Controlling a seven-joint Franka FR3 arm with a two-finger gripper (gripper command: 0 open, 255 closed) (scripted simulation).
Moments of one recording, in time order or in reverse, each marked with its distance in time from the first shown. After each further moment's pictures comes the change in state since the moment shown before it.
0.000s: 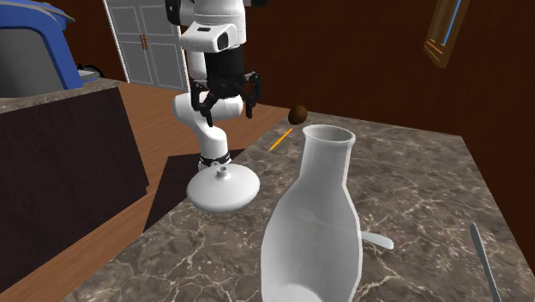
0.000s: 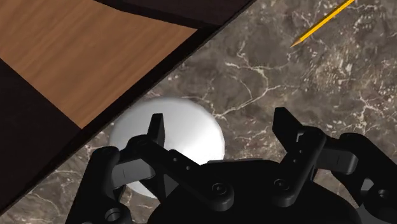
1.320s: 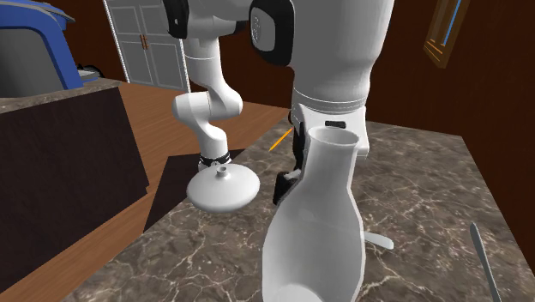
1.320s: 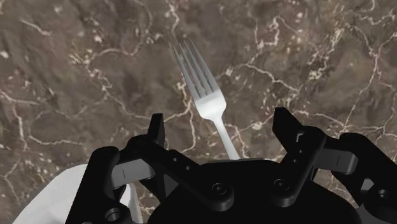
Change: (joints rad) arm 0.084 0.768 0.088 0.617 -0.040 0.125 -0.080
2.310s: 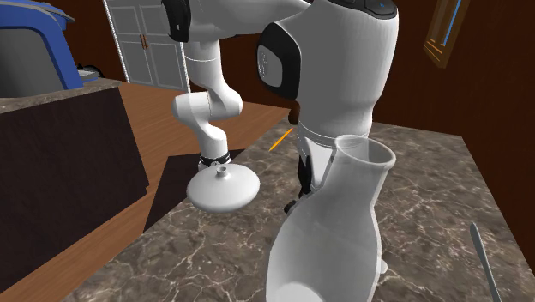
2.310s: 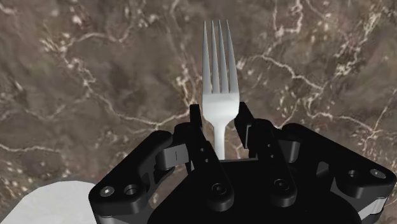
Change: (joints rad) arm 0.007 0.043 0.003 -0.042 -0.006 0.093 -0.003
